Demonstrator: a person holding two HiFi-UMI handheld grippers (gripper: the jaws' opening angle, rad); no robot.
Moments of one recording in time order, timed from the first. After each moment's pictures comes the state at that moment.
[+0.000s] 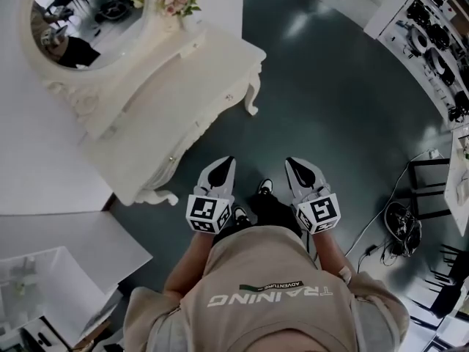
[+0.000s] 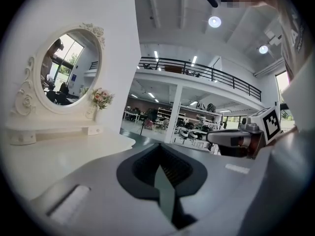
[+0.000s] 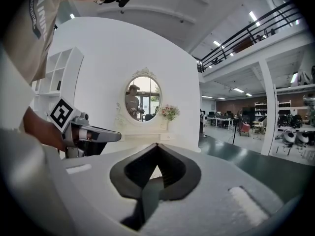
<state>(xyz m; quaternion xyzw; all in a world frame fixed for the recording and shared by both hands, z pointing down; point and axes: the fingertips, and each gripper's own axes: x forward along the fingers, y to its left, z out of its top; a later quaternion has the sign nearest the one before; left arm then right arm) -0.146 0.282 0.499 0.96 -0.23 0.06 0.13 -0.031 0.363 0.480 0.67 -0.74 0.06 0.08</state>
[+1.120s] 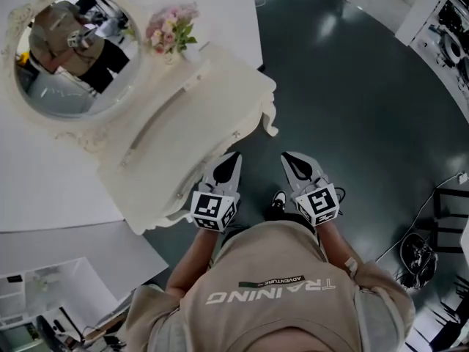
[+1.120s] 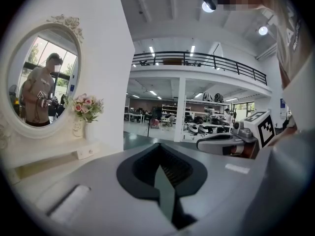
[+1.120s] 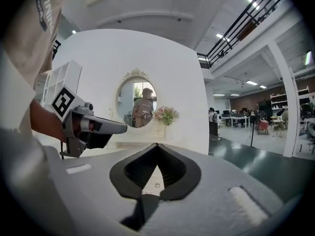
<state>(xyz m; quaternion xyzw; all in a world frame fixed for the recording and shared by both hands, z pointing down) 0.006 0.146 0.463 0.96 -0.26 0.10 0.07 0.102 0.199 0.485 0.60 -0.80 0.07 0.04</state>
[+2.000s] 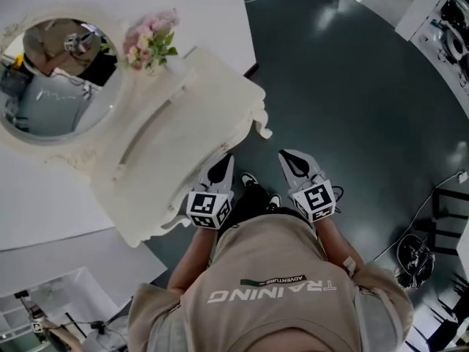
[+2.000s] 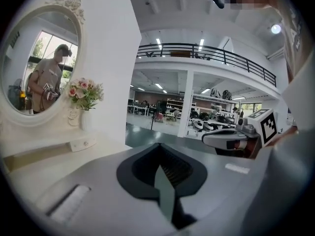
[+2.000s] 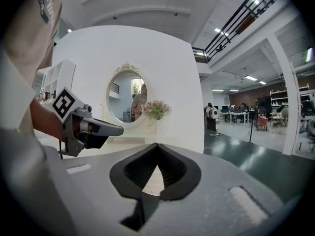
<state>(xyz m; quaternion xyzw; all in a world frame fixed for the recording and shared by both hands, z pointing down) 0.056 0.082 0.506 0.94 -0.29 0.13 0.11 0.171 0.141 0.515 0.60 -0.79 0.09 0.06</state>
